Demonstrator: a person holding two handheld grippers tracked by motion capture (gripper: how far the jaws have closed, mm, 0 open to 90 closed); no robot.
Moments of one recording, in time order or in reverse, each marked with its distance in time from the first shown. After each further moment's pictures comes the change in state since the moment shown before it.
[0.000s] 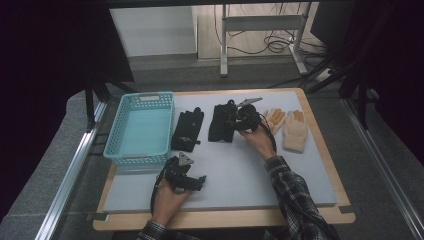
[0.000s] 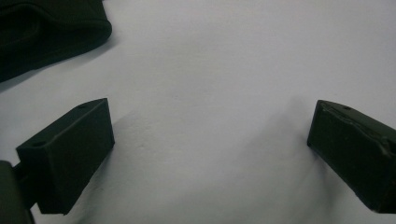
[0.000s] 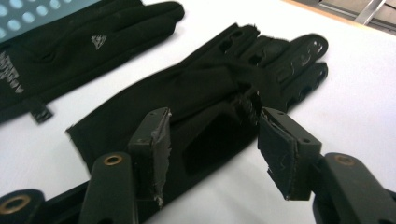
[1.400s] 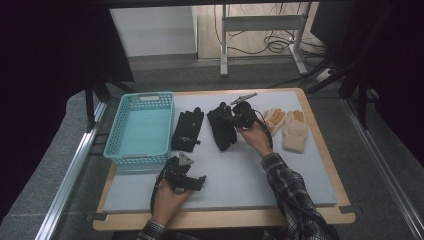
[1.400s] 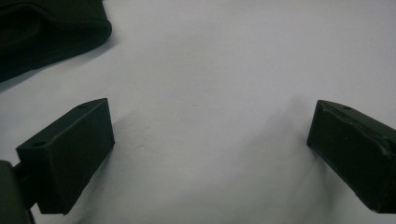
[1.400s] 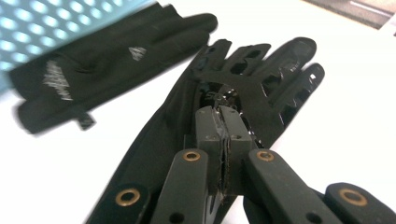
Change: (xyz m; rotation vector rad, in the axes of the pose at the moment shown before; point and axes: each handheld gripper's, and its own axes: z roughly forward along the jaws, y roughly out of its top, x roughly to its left) left arm 0.000 0.000 0.000 0.000 0.001 0.002; right arm 0.016 0.018 -0.013 0.018 0.092 -0.034
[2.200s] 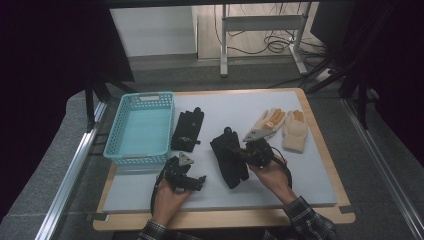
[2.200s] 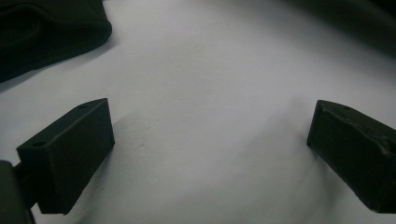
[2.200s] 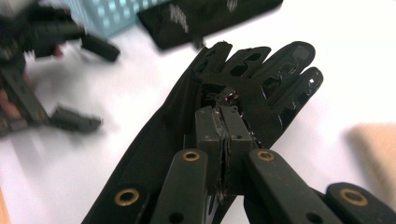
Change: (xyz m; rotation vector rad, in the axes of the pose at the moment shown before) left arm 0.000 0.000 0.000 -0.004 0.002 -0.002; right arm 0.084 -0.084 -0.086 -0.025 0.036 -0.054
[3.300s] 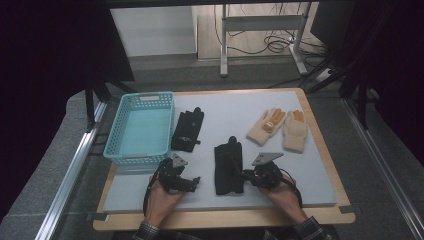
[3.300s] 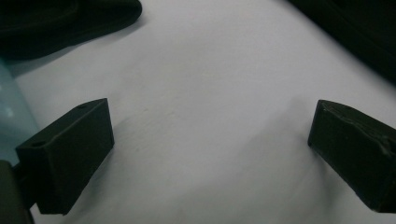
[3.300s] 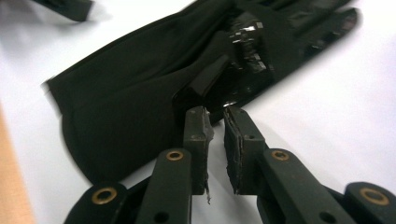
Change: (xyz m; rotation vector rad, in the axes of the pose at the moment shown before) left arm 0.010 -0.012 -0.015 0.013 0.034 -0.004; right arm 0.006 -0.067 0.000 0.067 0.063 -0.017
